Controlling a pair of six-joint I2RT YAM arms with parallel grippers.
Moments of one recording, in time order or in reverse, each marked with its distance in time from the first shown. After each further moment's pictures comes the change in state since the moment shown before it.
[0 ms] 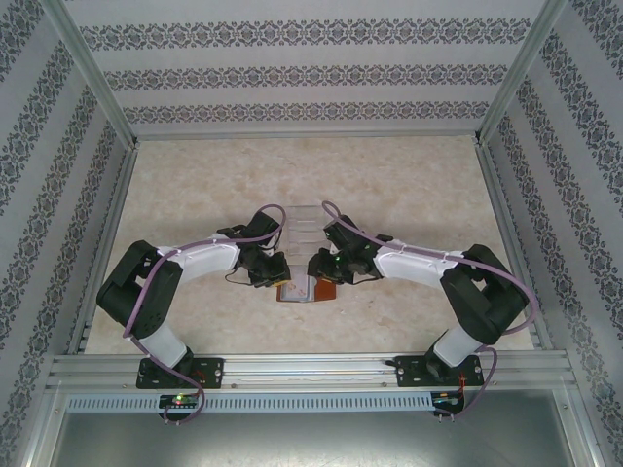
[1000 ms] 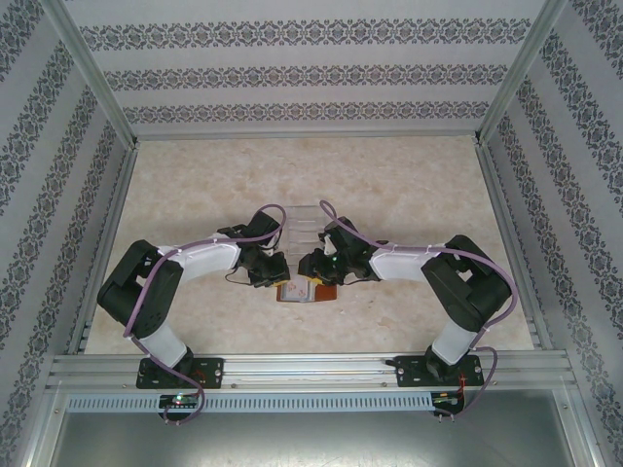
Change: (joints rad) left arm -0.001 0.004 0.006 -0.012 -0.011 0.000; right arm -0.016 0.100 -0.042 0.257 -0.174 0.052
